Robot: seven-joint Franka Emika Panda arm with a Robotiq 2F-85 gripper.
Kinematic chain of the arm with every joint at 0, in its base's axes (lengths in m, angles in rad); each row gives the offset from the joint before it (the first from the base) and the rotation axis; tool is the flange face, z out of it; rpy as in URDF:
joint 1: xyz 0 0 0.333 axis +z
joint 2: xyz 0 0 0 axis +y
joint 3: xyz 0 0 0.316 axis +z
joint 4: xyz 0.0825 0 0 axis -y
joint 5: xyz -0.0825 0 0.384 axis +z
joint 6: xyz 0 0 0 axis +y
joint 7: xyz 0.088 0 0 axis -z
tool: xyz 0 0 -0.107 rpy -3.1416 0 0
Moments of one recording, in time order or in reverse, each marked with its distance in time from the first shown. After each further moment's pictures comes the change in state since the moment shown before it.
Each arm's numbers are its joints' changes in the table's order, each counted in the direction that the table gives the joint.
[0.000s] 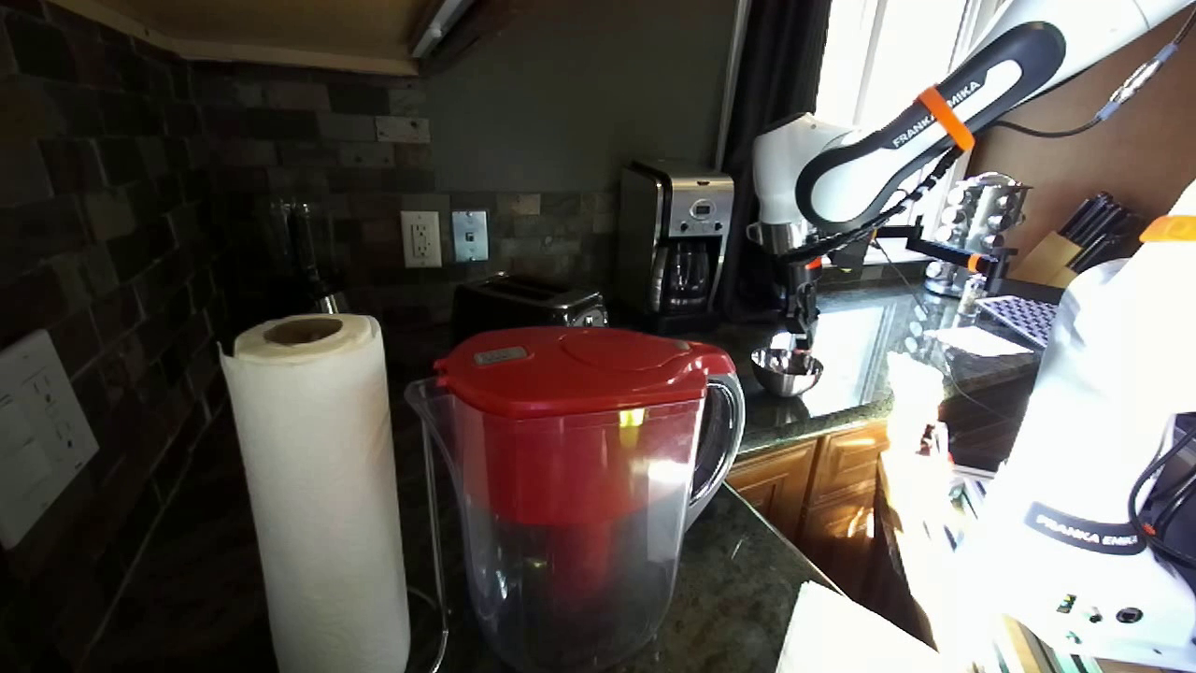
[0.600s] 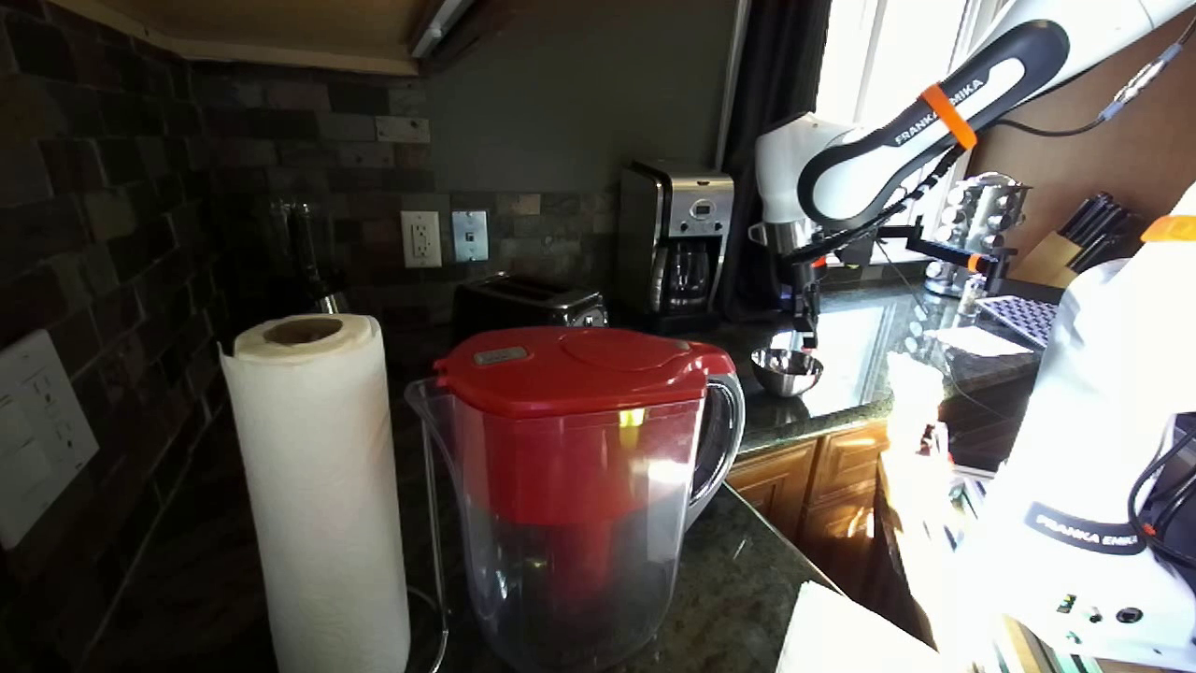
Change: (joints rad) arm -0.001 -0.010 -0.010 0.000 0.000 0.031 -0.066
